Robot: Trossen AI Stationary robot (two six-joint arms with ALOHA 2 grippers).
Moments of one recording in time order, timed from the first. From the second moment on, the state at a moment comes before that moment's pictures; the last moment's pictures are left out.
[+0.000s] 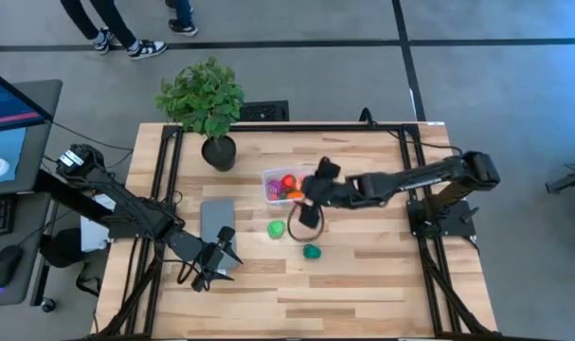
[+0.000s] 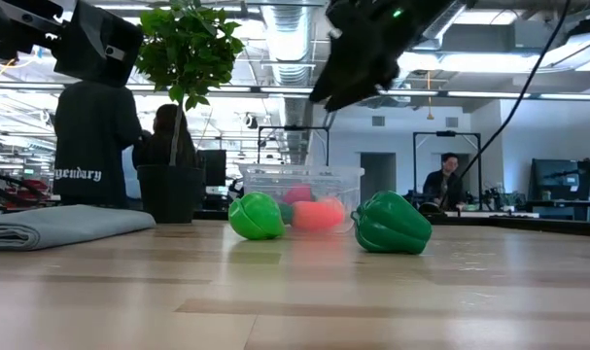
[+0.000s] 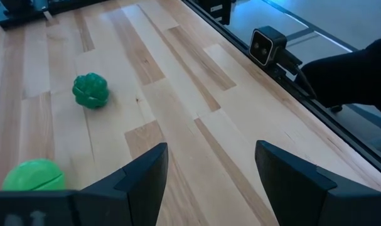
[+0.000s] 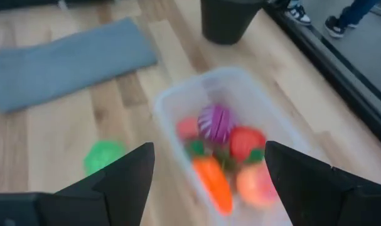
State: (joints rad) left arm -0.61 1.16 0.47 0.19 -0.15 -0.02; right arm 0.10 1.57 1.12 -0.32 0.39 0.20
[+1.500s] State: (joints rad) left arm -0.61 1.16 0.47 0.19 -0.20 -0.05; right arm 0.72 1.72 0.69 0.07 0.96 0.83
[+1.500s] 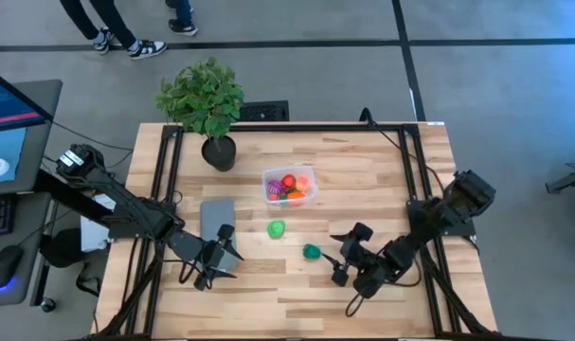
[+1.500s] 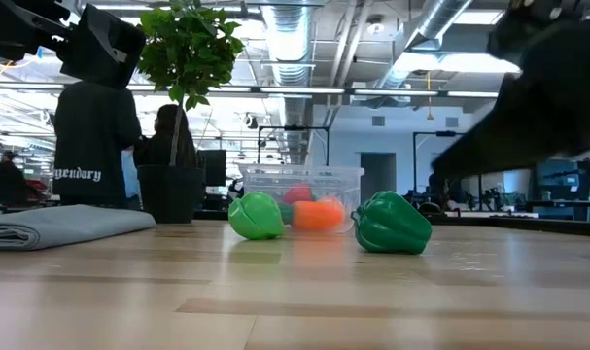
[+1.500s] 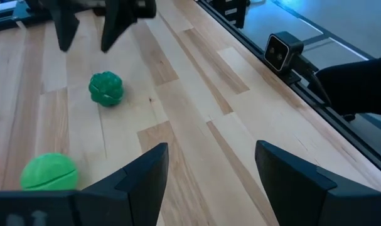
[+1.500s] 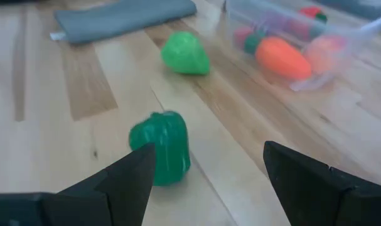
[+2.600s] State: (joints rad) left arm -0.61 1.16 0.47 0.19 -0.25 -0.09; right arm 0.60 1.77 0.69 0.29 0.71 0.64
